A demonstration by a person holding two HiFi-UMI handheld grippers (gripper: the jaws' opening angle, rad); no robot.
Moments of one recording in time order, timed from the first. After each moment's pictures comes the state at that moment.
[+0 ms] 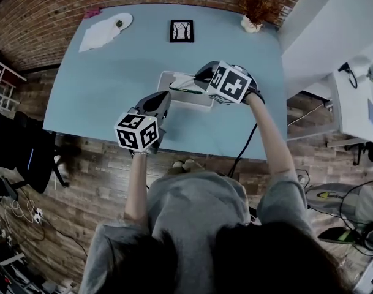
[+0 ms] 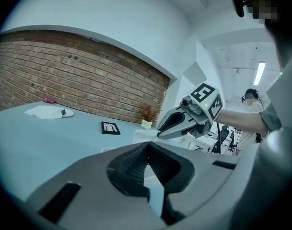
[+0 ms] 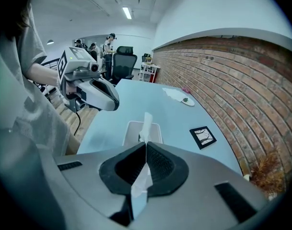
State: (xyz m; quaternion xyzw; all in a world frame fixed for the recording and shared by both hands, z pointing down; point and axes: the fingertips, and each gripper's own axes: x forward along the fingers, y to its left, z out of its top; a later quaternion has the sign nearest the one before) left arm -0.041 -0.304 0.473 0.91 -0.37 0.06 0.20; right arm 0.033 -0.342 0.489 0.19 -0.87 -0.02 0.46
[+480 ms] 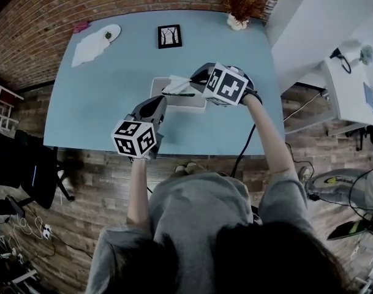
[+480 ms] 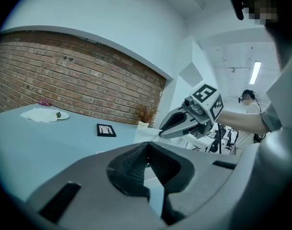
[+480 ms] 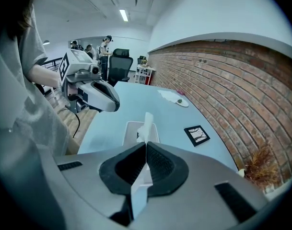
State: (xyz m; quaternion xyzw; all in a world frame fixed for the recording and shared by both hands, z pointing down) left arm -0.028 -0.303 0.465 0.92 -0.35 0.06 0.19; right arm 0.052 -0.335 0.475 0.22 -0.87 -0.02 0.45
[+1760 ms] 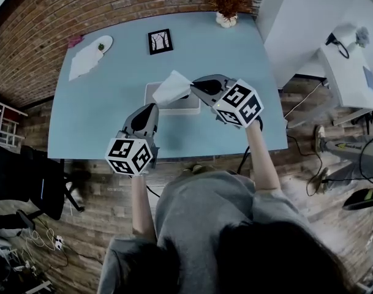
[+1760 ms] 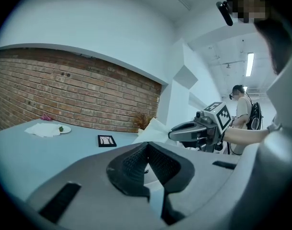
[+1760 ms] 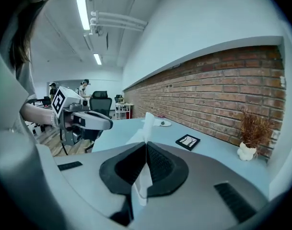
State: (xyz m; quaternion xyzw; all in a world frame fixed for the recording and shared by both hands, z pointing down) left arm -0.022 -0.276 0.433 0.92 -0.37 0.05 0.13; right arm 0.086 -0.300 0.434 0.35 -0.91 0.05 0.19
